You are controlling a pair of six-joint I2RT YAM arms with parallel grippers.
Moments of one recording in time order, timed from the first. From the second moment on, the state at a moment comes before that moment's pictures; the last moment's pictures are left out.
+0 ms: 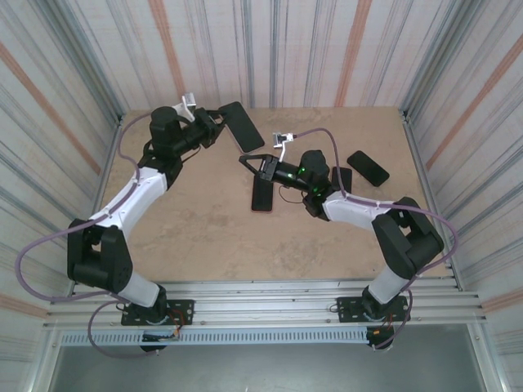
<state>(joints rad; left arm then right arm) -0.26 1.51 1.20 0.26 0.55 -1.18 0.63 1.64 0.90 0.84 -0.56 1.00</state>
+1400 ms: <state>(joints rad) -0.19 1.59 1.47 0.24 1.25 -0.60 0.53 1.61 1.35 -0.17 -0.96 -0.07</state>
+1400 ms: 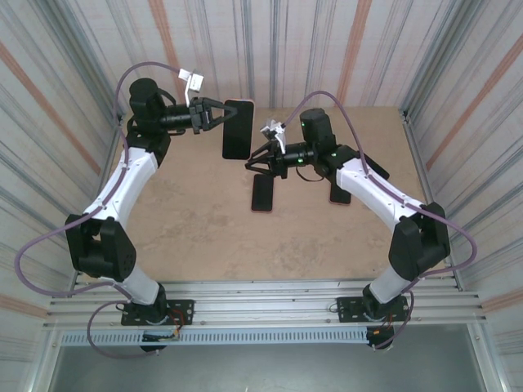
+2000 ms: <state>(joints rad) -0.21 1.58 1.47 0.25 1.26 -0.63 0.54 1.62 1.39 -0.20 -1.01 -0.11</state>
